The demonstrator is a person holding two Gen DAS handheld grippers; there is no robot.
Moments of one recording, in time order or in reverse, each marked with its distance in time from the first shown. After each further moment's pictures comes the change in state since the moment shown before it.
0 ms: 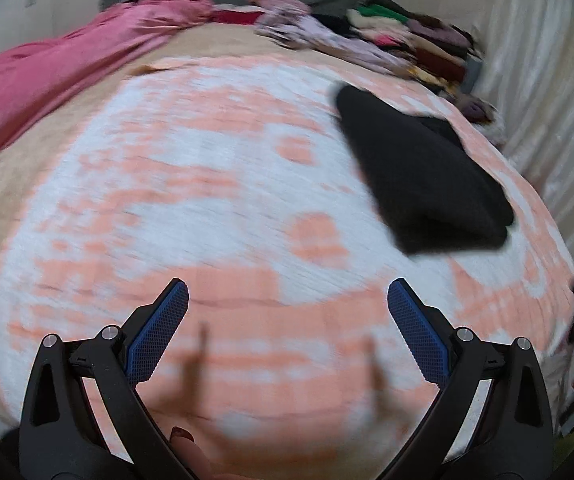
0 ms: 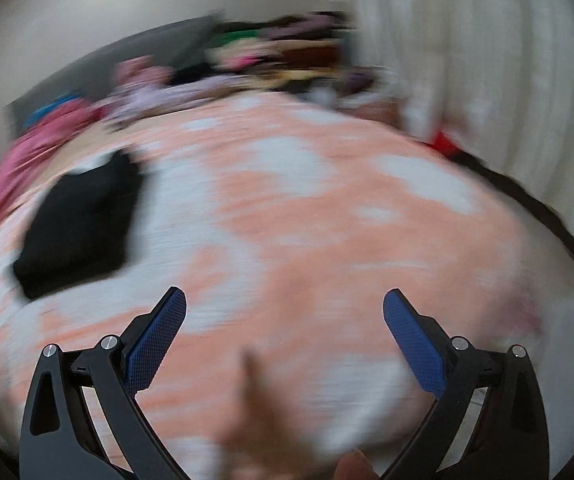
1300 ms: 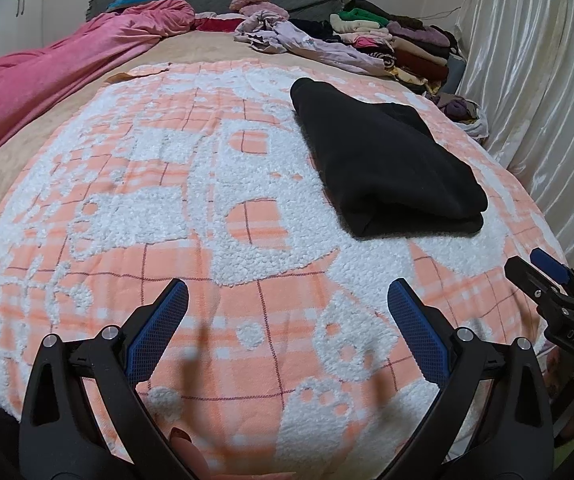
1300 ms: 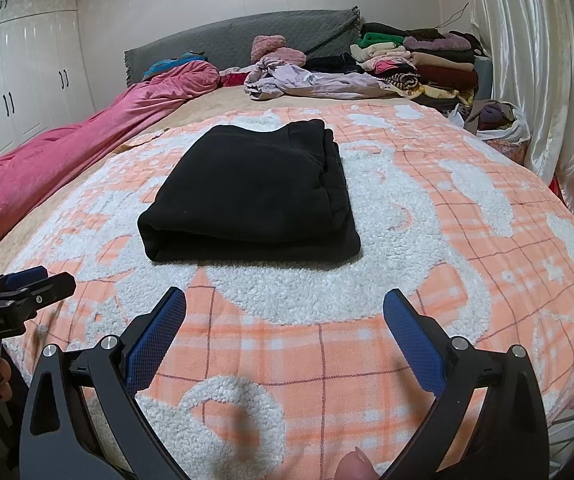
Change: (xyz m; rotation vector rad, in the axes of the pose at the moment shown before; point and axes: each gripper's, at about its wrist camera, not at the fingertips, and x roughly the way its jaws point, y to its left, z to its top) left arm 0.002 -0.054 -0.030 0.063 -0.023 -0.065; right arm -0.018 0.166 -0.020 -0.347 0.021 0.447
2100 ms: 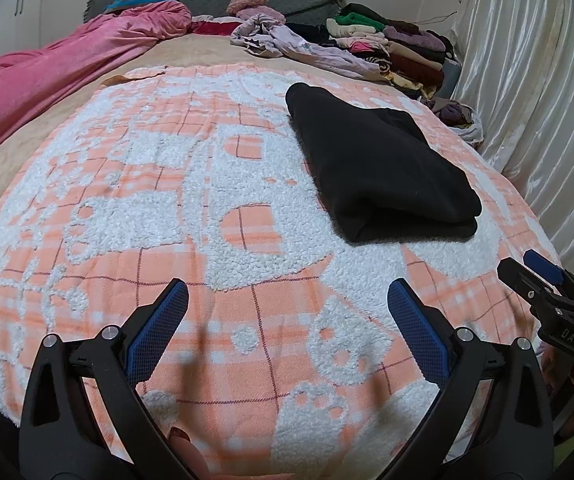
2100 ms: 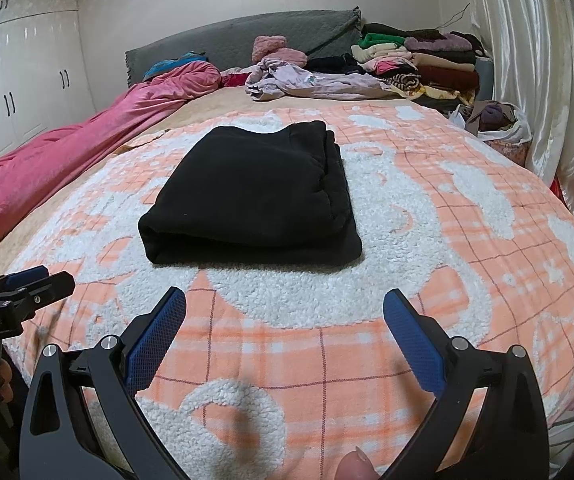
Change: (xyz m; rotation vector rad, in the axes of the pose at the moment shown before) left arm 0.000 -0.002 0.002 0.000 -0.012 -0.023; right arm 0.001 -0.001 0.001 -0.001 -0.004 0.004
